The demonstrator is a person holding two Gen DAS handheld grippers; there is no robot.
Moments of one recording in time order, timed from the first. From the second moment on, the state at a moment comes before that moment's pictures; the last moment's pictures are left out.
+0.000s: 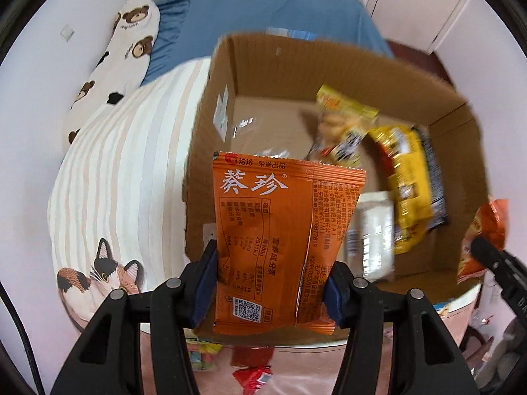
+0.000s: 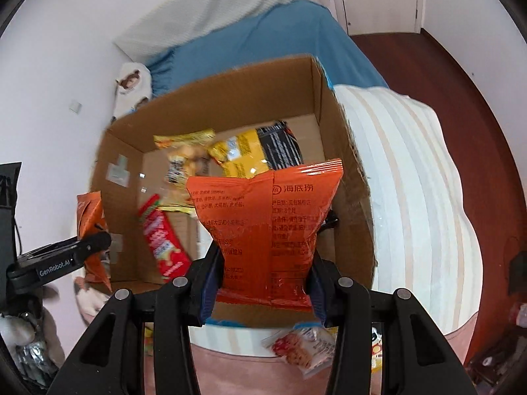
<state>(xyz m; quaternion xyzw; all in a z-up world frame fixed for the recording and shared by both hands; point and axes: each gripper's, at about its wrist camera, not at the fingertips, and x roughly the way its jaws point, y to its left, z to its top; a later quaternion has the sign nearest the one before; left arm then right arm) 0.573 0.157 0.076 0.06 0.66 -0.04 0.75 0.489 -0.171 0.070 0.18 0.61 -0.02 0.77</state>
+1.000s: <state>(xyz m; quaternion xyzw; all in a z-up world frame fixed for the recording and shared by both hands) 0.504 0.149 0.110 0.03 0.57 -0.06 0.82 0.451 -0.138 0.086 0.09 0.59 -0.04 0.80</state>
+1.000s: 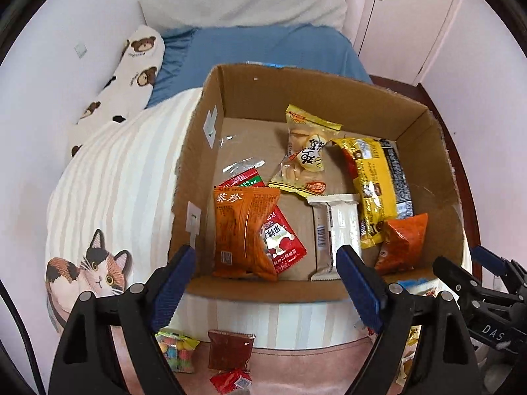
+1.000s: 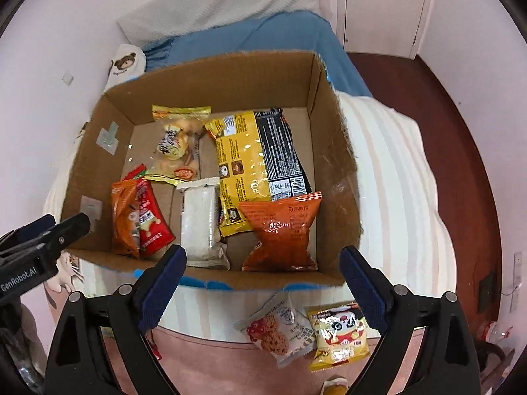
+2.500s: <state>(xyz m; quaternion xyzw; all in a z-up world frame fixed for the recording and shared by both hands) 0.373 0.256 0.014 0.01 0.66 0.09 0.75 0.378 -0.111 -0.041 -0.01 0.68 0.05 0.73</state>
